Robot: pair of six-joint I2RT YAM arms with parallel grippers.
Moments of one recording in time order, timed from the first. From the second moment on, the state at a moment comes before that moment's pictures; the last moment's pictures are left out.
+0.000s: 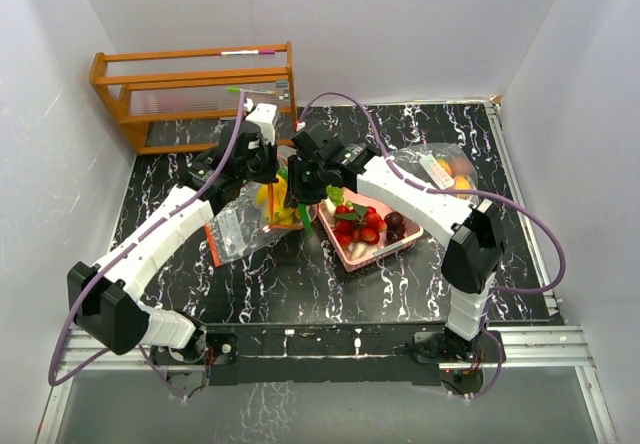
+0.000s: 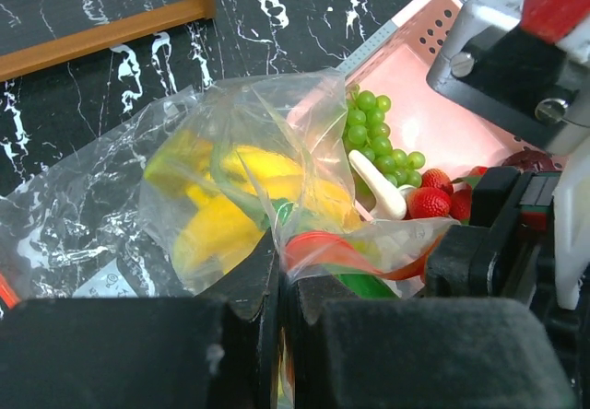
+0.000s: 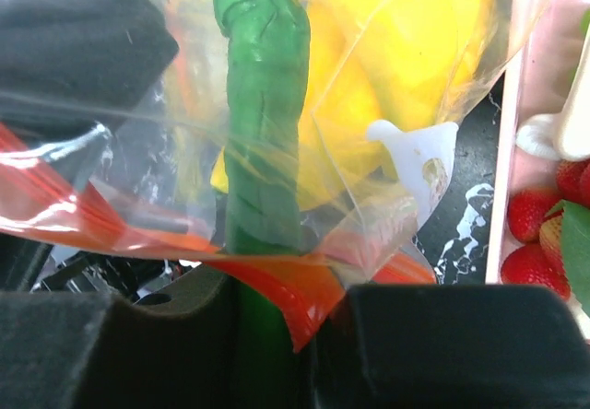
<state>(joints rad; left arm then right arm) -0.55 1.37 1.26 -0.46 -0.09 -0.20 0.80 1.84 1.75 -0.81 -0.17 0.68</state>
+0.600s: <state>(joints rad) -0.55 1.34 1.22 -0.47 -0.09 -0.21 0.83 1.86 1.77 -0.71 0.02 0.65</state>
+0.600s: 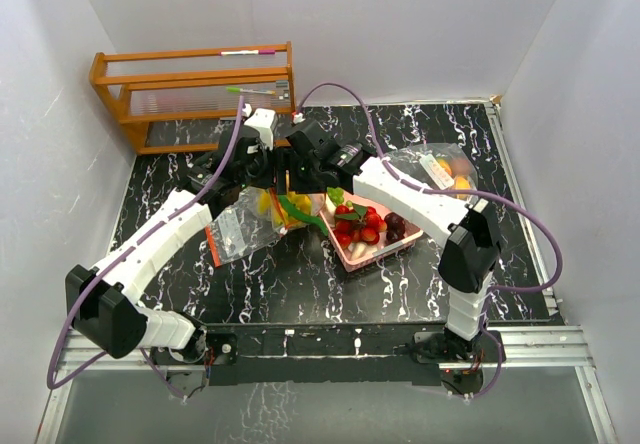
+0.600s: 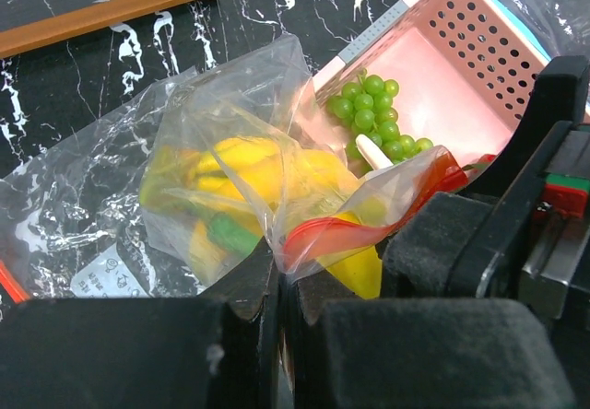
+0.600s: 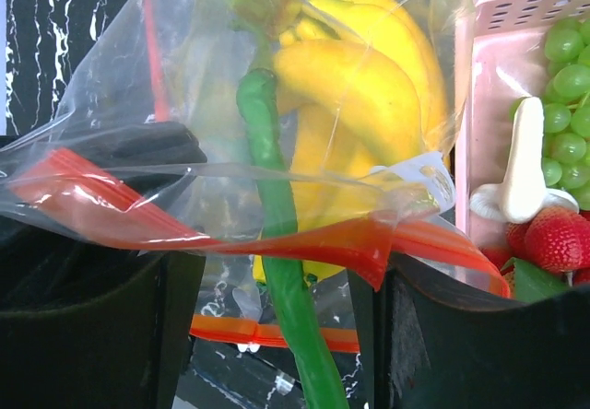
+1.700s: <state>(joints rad) -0.55 1.35 1.22 -0.48 -0.14 -0.18 1.01 1.50 1.37 -0.78 -0.18 0.67</state>
